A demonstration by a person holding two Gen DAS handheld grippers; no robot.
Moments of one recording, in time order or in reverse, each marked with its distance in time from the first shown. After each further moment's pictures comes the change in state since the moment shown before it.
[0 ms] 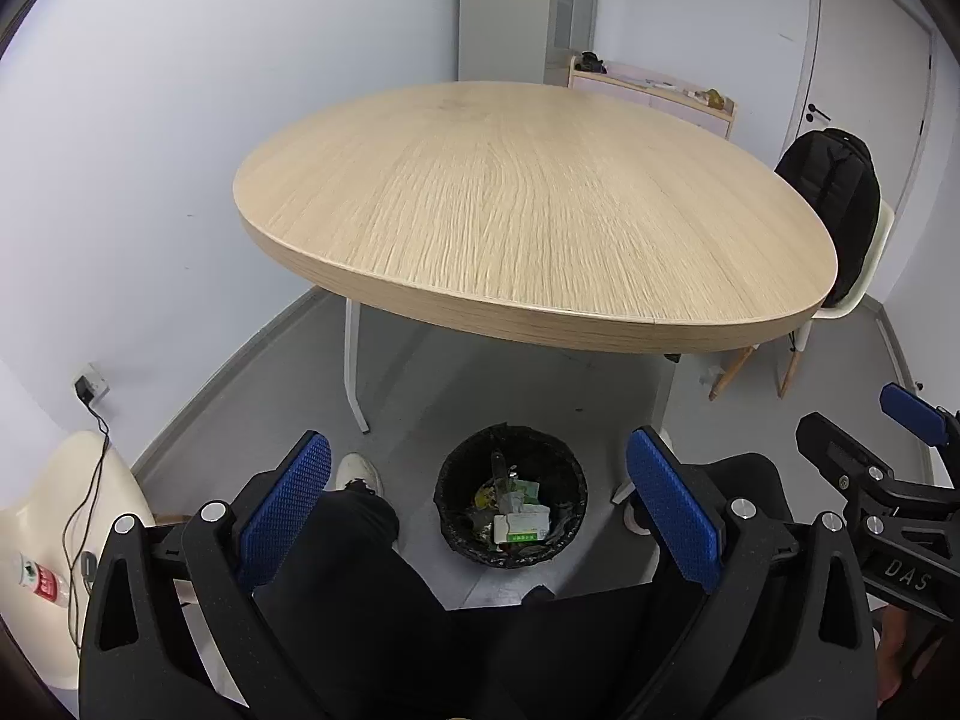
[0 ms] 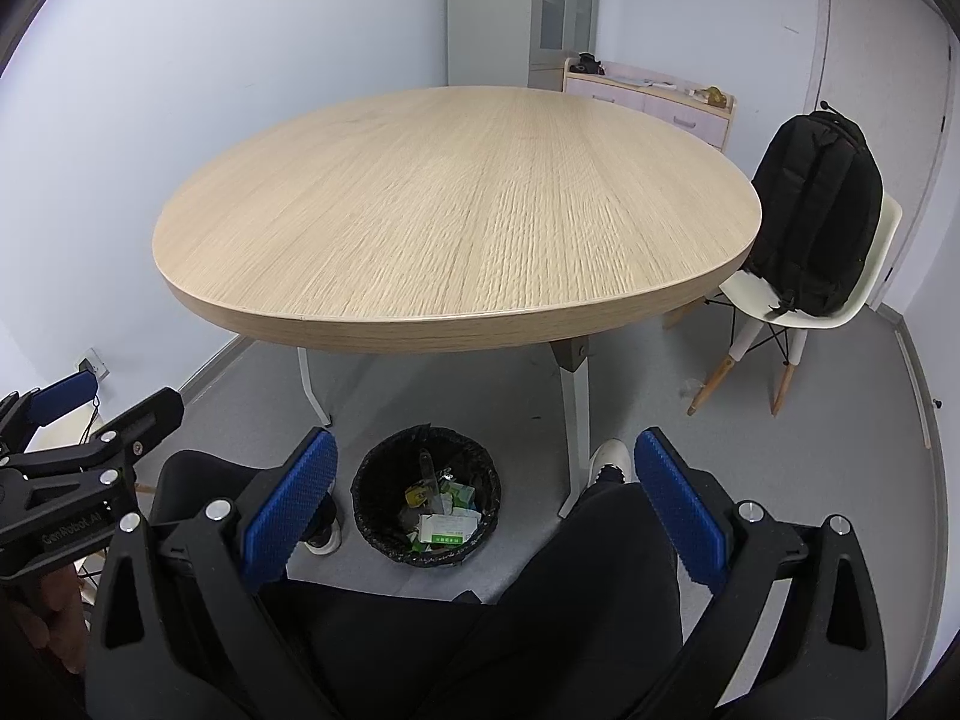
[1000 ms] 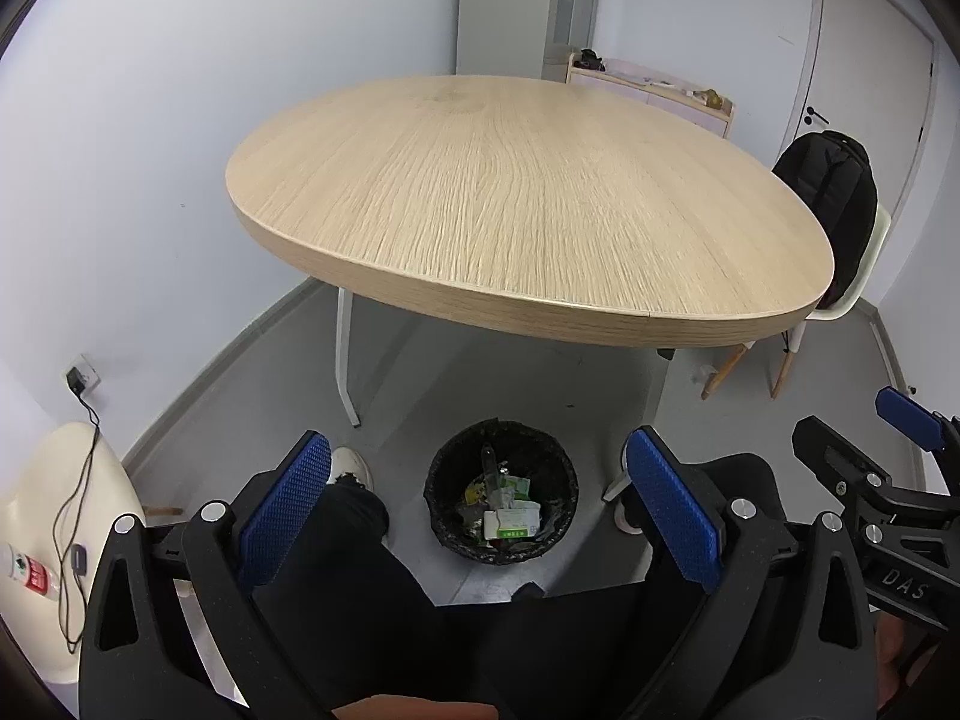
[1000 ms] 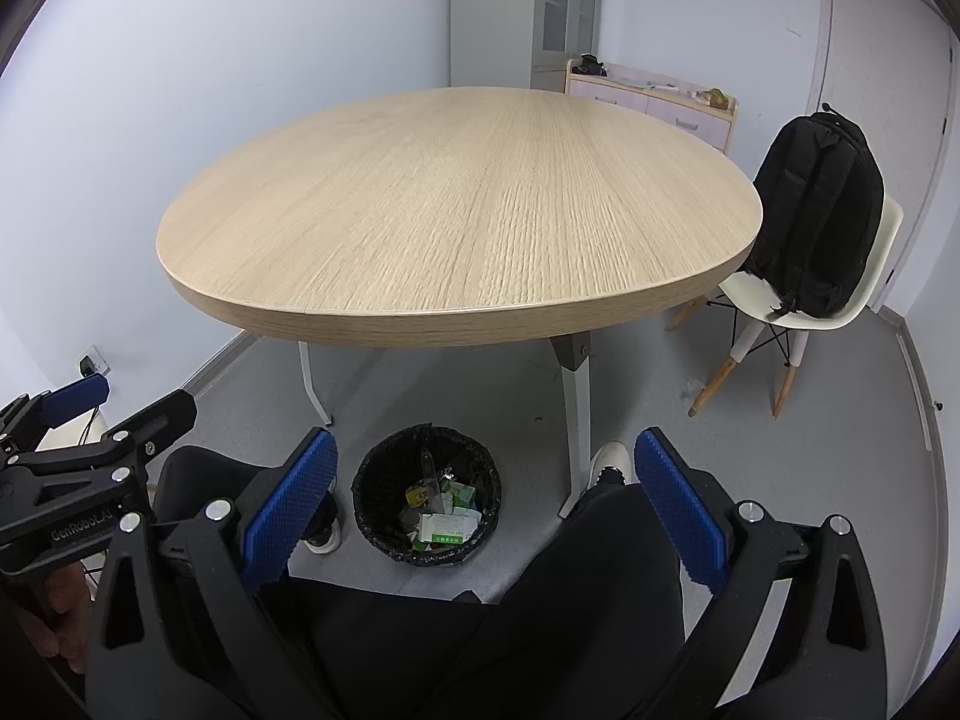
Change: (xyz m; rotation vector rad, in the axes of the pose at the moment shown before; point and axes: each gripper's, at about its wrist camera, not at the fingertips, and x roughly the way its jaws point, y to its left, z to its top) left arm 0.003 -0.002 -0.003 -0.011 0.007 -0.014; right arm 0.000 -0.001 -0.005 -0.005 -0.003 0.004
